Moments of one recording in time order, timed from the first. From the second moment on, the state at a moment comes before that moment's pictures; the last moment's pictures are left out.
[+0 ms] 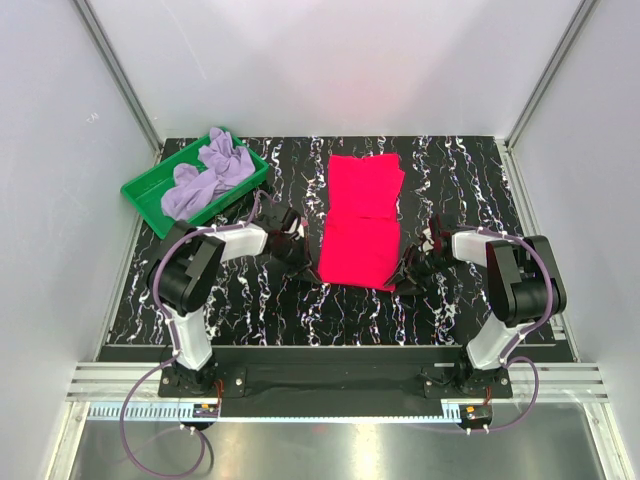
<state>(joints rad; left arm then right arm) -0.49 1.87 1.03 -0.34 0.55 -0.73 0.13 1.71 0.80 -0.48 -0.63 0.65</state>
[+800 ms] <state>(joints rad) -0.49 1.88 1.03 -0.32 0.56 -0.76 0.13 1.72 0.80 -0.48 -0.64 0.66</state>
